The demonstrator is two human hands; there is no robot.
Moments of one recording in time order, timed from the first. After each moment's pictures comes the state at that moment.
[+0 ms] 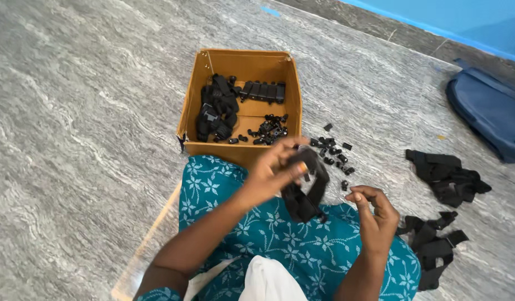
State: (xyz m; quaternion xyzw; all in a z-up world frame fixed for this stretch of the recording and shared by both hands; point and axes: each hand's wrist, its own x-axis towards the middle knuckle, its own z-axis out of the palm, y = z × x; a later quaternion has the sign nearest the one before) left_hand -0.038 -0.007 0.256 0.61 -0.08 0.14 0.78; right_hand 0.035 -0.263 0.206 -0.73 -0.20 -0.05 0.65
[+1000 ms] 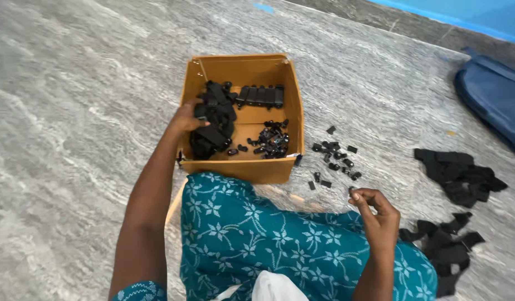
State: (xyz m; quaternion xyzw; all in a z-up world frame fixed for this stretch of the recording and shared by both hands) left_hand 0.084 0.362 0.070 0.93 0.22 0.06 0.29; right_hand 0.075 -0.246 0.170 -0.77 -0.15 -0.01 0.62
